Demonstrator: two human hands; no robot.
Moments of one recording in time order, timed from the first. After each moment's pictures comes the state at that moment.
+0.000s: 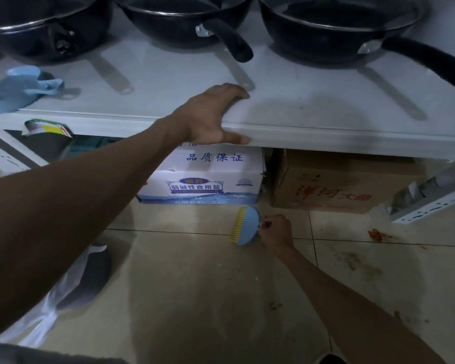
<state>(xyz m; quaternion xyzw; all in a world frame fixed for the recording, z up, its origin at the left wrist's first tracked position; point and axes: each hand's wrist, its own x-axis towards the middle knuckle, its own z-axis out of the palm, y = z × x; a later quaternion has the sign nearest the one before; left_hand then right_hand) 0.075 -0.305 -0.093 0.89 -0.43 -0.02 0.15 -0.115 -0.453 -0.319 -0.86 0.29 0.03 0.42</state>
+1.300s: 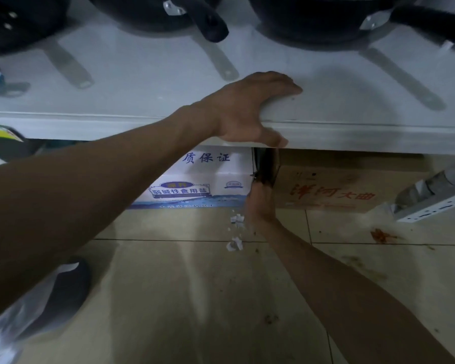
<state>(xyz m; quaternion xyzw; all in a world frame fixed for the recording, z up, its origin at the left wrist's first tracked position) 0.074 -0.391 -0.102 0.84 -0.51 -0.06 0.17 -0.026 -0.458 -0.311 -0.92 0.26 -0.02 0.30</state>
